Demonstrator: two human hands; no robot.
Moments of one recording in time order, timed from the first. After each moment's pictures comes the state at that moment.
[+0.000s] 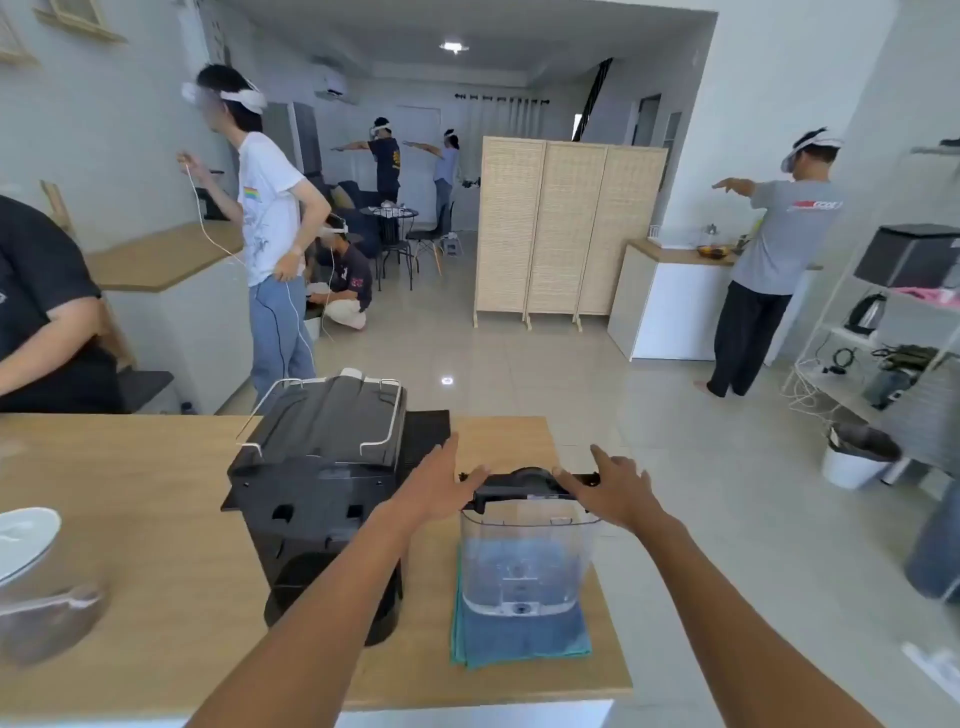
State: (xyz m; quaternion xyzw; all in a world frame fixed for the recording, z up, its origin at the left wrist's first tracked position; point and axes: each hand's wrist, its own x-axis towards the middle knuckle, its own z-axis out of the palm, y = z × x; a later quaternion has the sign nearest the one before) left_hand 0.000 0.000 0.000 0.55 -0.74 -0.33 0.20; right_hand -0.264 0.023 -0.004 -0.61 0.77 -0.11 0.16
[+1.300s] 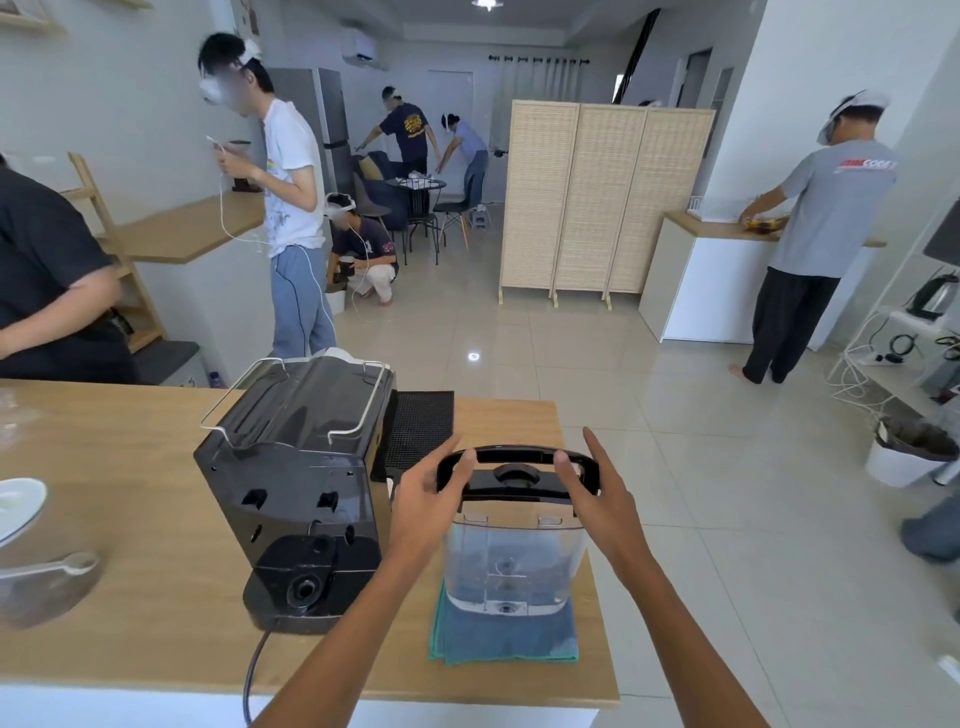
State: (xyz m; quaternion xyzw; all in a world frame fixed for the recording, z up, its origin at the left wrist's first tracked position) left_hand -0.045 0.027 -0.038 0.52 -0.54 -0.40 0.53; right_hand -0.264 0.035 -0.028 -0.53 0.62 -0.47 0.33
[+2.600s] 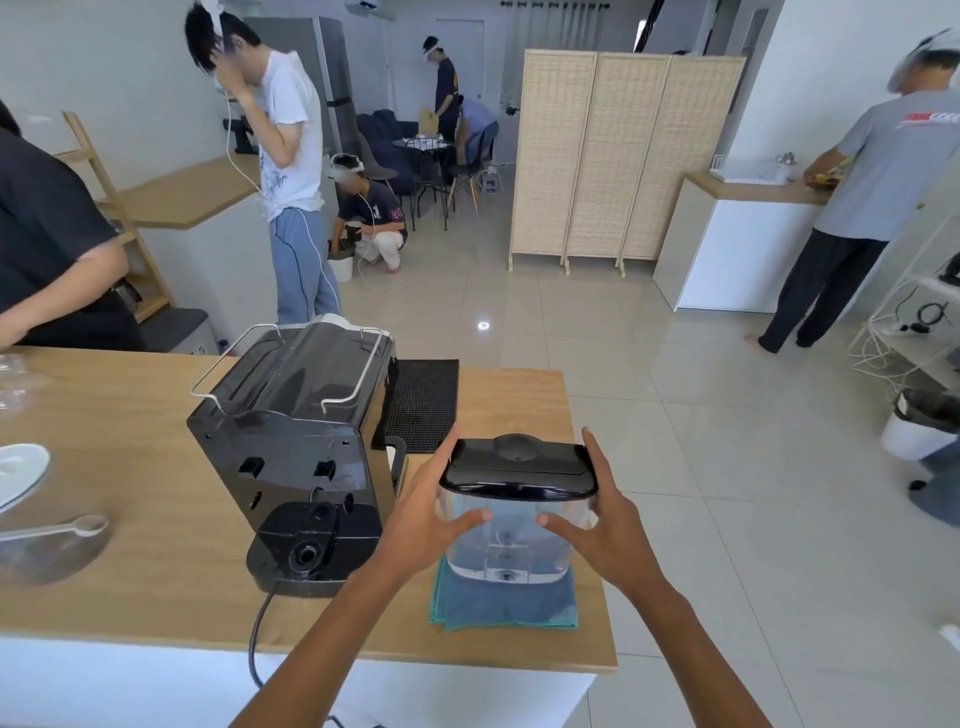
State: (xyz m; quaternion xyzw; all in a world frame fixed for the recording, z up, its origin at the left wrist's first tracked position) left_hand -0.032 0.051 -0.064 0.54 -0.67 -0.35 0.36; right_hand -0.286 0.055 -0.085 -0.66 0.54 -0.42 0.31
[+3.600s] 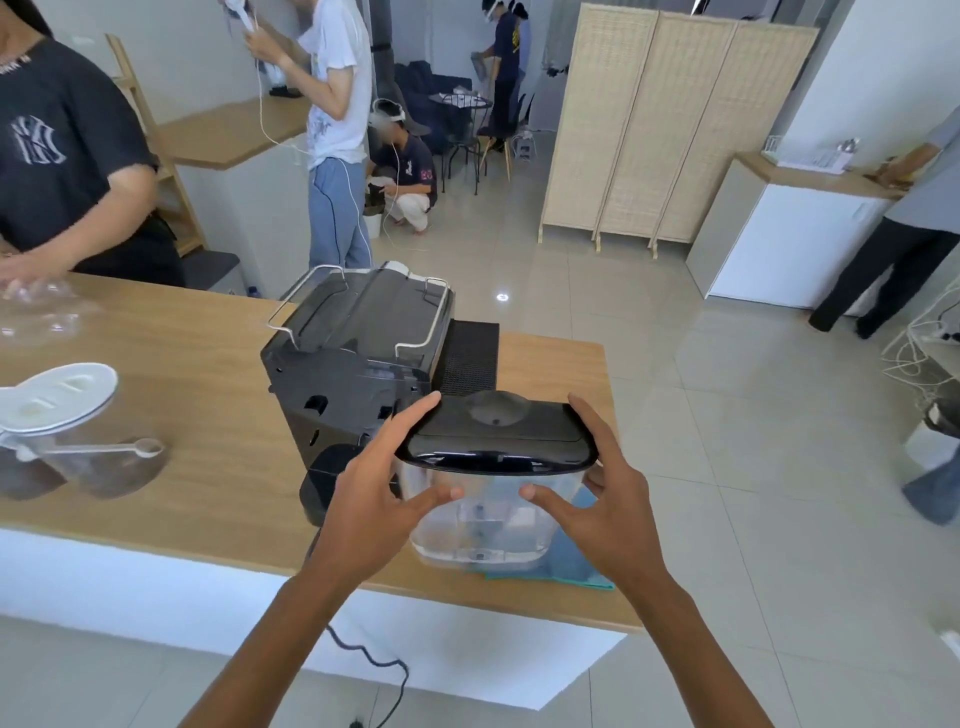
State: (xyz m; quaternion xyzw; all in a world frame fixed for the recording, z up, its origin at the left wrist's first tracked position) left_hand 0.052 0.131 -0.024 0.53 -0.67 -0.27 0.45; right_hand -0.203 0.107 -0.038 -0.68 0.46 -0.48 0.31
